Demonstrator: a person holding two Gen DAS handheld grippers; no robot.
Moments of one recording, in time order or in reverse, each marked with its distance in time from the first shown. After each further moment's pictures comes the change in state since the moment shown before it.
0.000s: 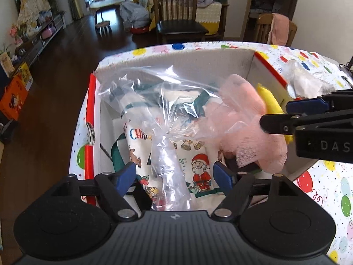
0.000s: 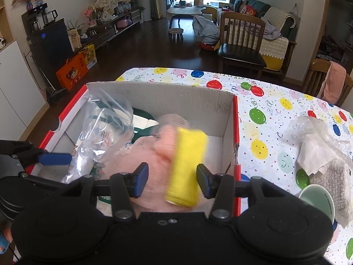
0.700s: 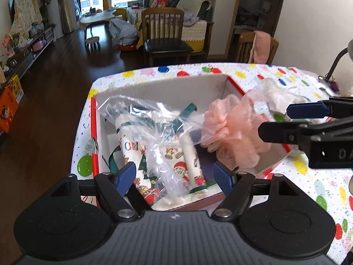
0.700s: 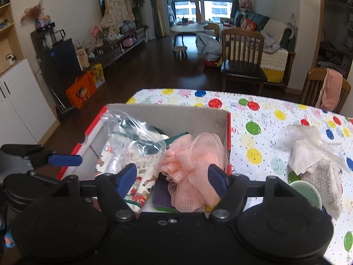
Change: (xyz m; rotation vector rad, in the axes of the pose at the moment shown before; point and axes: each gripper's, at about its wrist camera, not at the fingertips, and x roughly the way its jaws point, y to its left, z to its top) left arm -0.059 0.001 -0.005 0.012 -0.096 -0.083; right arm -0.064 -0.001 -0.008 0.020 -0.109 0.047
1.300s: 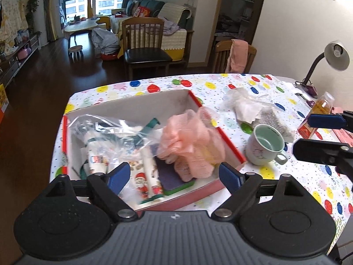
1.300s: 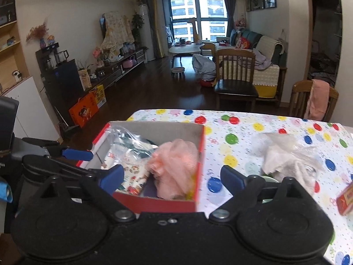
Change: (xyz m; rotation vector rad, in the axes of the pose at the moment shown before) left arm -0.025 -0.047 0.015 0.026 -0.043 -0.092; right arm -0.080 -0.041 -0.022 0.029 -0.113 0.001
